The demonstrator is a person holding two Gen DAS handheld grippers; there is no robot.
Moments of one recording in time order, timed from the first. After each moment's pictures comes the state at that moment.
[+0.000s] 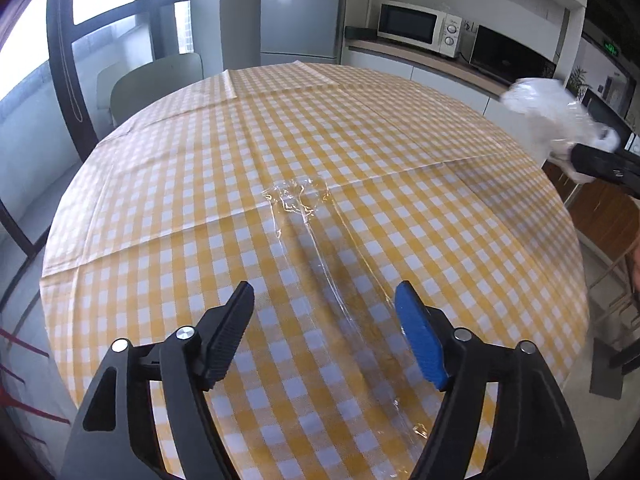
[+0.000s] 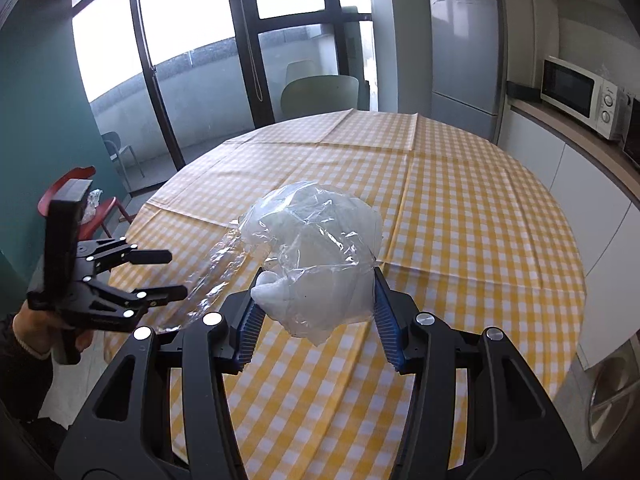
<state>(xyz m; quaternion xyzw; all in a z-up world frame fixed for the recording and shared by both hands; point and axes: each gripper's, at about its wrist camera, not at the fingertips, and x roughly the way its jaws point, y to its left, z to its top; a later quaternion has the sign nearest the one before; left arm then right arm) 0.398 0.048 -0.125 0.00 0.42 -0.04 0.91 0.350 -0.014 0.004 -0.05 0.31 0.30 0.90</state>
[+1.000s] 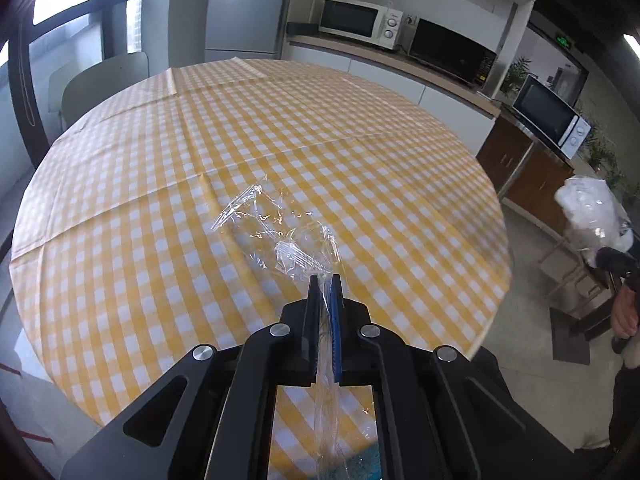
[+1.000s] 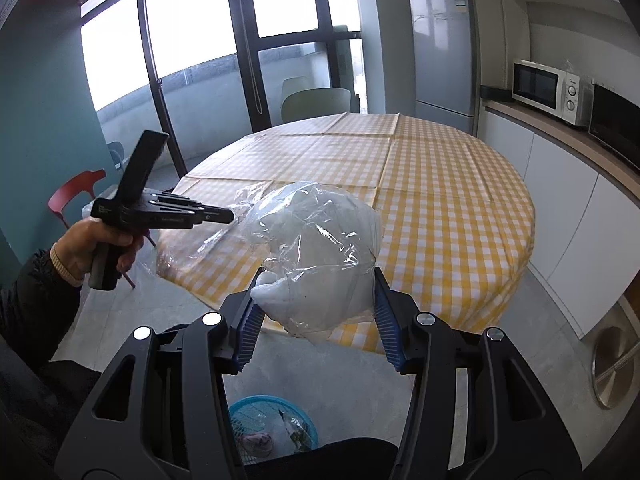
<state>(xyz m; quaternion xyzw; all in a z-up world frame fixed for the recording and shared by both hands) 0.334 0.030 -0.108 -0.04 0.42 -0.15 0.90 0.204 -0.078 -0.022 -0.04 0.30 0.29 0.91</state>
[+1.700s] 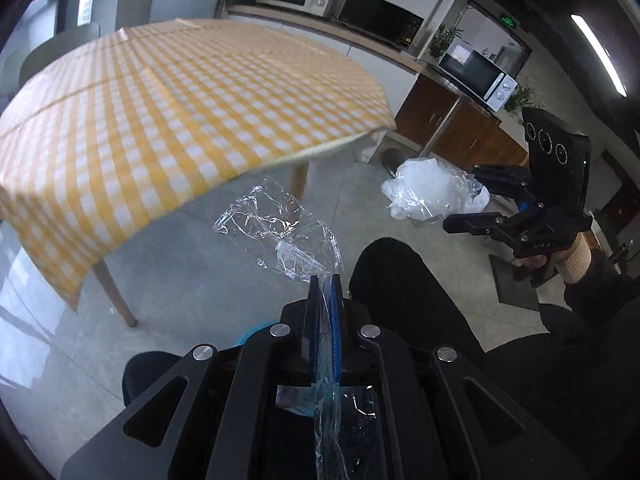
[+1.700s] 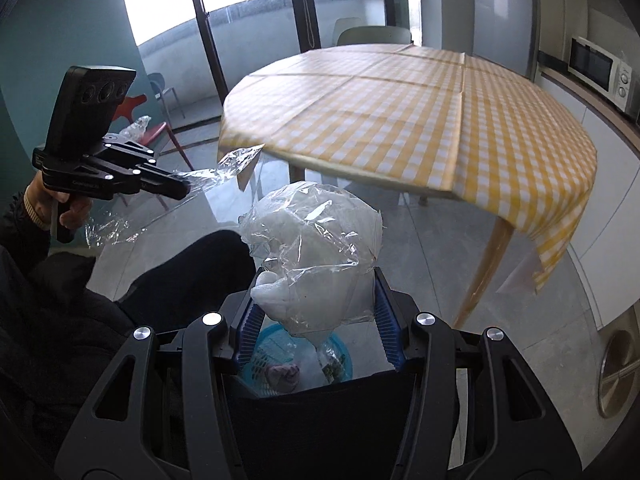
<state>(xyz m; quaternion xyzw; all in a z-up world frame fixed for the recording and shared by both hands) 0.182 0.015 -0.166 -0.05 0.46 -0.27 0.85 0.127 -0.032 -0.115 -0.10 0.39 0.36 0.84</state>
